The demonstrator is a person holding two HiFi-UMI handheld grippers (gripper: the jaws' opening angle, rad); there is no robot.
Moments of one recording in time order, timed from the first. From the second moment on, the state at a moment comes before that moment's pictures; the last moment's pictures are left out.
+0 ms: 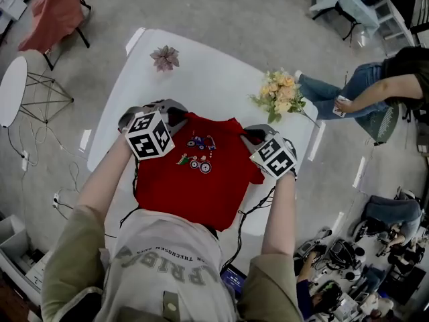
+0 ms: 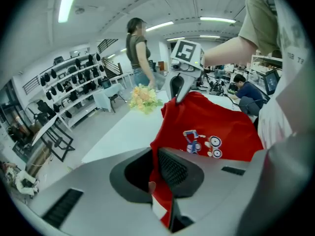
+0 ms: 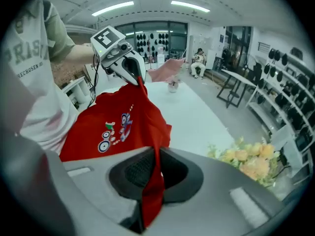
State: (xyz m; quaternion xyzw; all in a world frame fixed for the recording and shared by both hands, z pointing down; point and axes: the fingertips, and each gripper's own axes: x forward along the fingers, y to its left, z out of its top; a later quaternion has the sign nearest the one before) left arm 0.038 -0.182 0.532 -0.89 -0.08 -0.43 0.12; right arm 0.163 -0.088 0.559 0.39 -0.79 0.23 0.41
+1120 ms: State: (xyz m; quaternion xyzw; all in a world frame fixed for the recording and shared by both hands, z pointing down) left arm 0.087 -0.282 0.596 -0.89 0.00 -0.45 0.05; right arm 0.219 -0.128 0.572 0.54 -0.72 0.30 0.30
